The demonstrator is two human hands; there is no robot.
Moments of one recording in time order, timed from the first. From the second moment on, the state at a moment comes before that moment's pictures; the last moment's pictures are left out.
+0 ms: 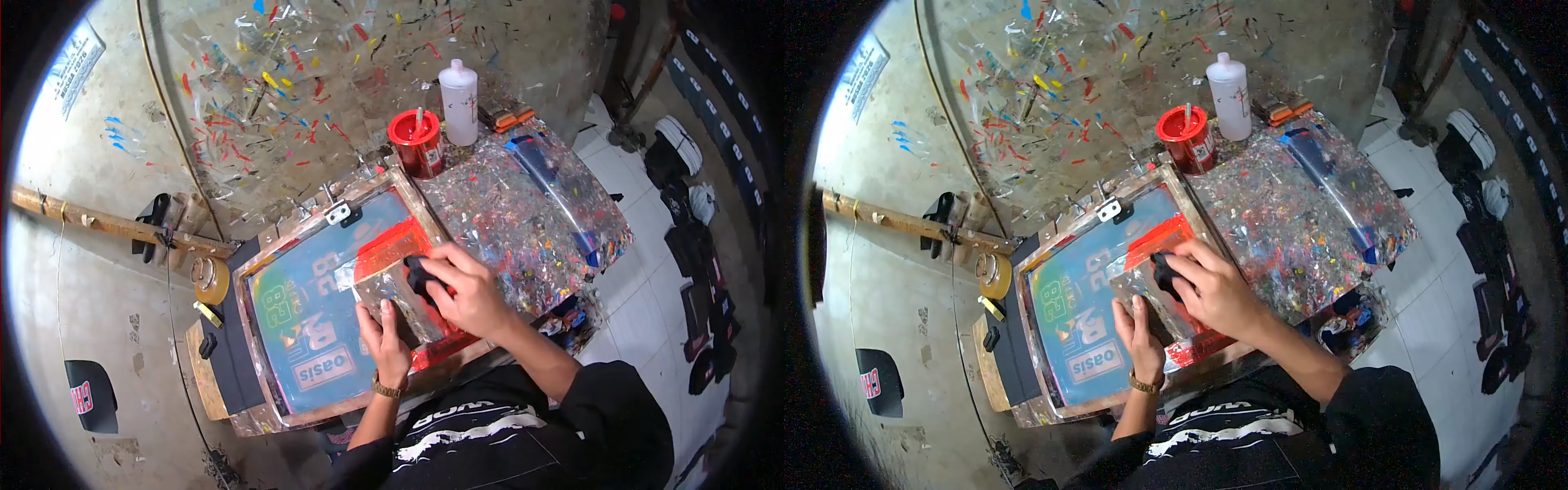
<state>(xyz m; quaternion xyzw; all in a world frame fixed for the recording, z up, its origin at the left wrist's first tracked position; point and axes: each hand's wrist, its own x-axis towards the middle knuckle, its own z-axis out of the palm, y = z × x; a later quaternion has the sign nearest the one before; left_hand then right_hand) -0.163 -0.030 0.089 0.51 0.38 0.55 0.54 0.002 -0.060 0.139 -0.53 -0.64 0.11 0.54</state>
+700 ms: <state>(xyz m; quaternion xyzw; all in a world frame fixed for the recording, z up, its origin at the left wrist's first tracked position) -0.185 0.022 0.068 0.30 0.39 0.59 0.65 -0.003 -0.102 0.139 -0.51 -0.68 0.20 0.49</state>
